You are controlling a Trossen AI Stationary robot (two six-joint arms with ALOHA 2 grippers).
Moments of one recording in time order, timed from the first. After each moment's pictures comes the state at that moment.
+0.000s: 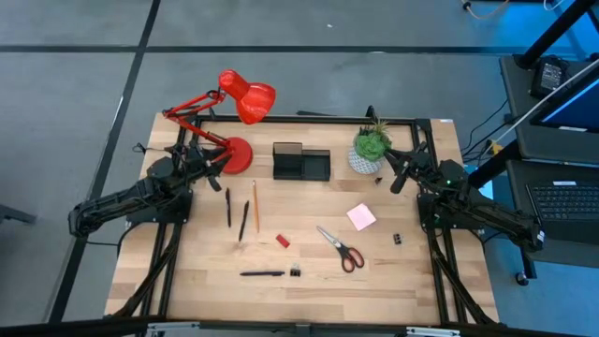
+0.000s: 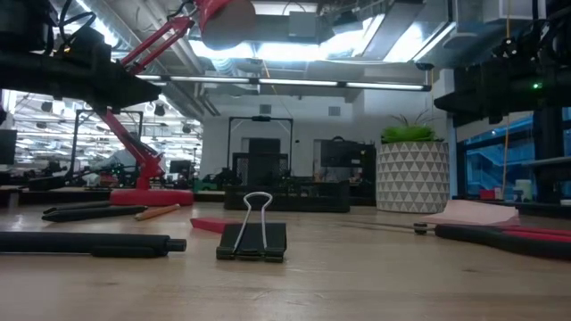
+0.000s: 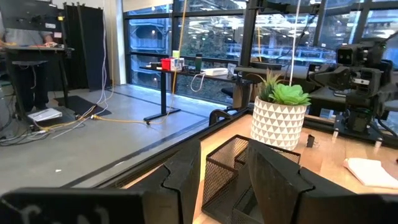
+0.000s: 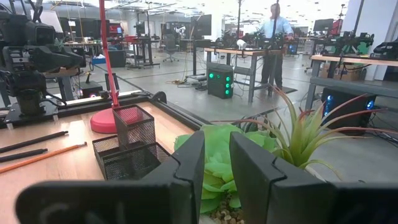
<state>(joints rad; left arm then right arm) 0.40 0.00 0.01 0.05 -0.20 -0.07 -0.46 0.01 0.01 0.05 0.17 0.00</state>
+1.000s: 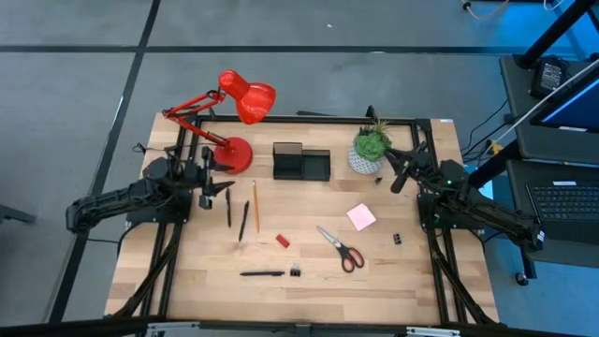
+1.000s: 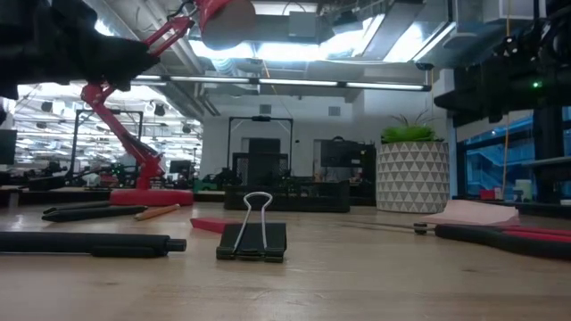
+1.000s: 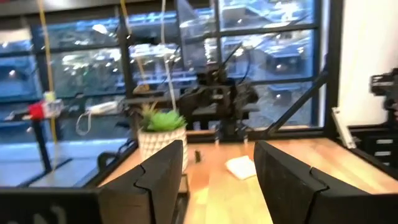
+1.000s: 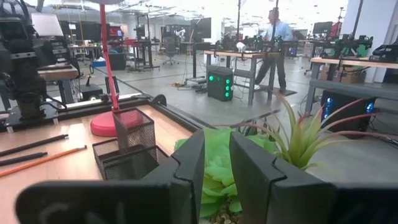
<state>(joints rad) 0.34 0.06 0.01 0.23 0.26 0.03 -0.46 0.01 0.01 0.07 0.17 0.00</state>
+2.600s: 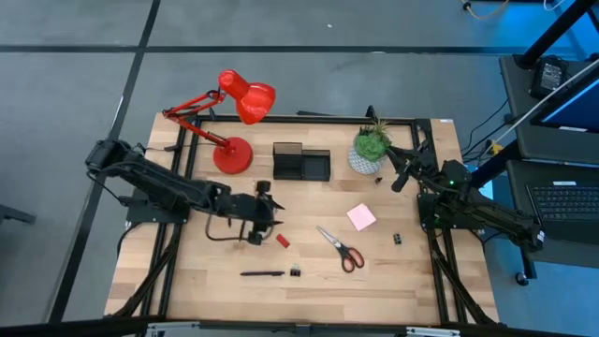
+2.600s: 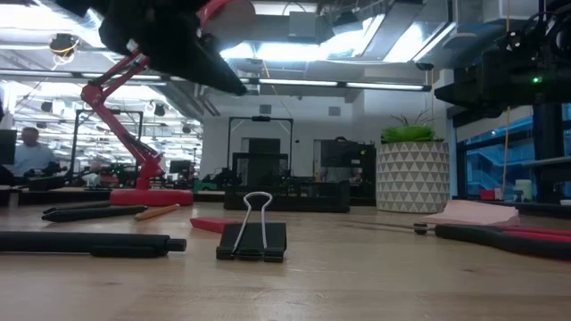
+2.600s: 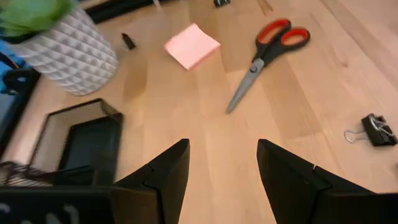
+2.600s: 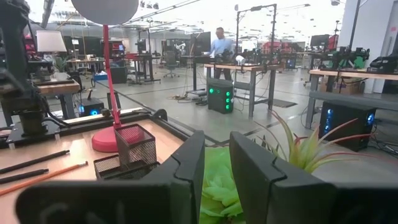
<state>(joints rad) -0.26 1.36 0.76 -0.03 -0.29 0.10 -0.46 0.01 0.01 0.13 0.17 0.00</state>
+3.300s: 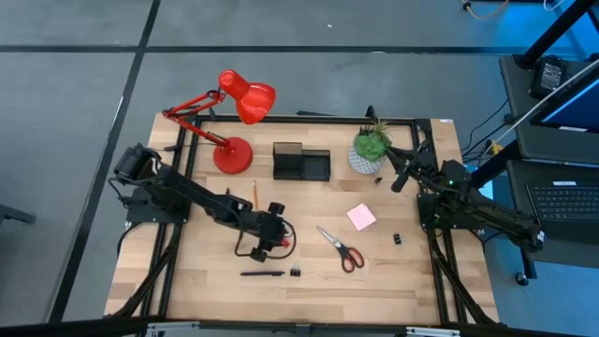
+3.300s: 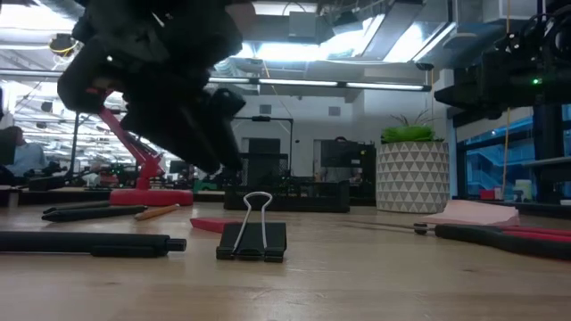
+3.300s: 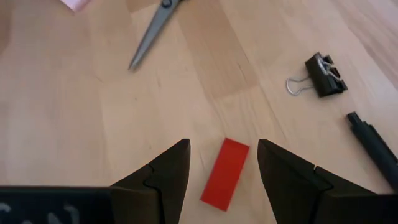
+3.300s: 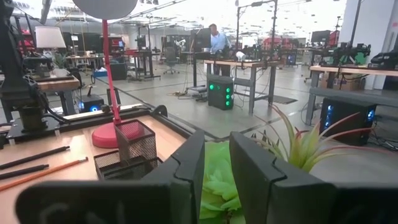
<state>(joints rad) -0.28 1.64 0.82 -0.02 -0.08 0.07 -0.46 0.01 0.01 0.11 0.17 0.00</state>
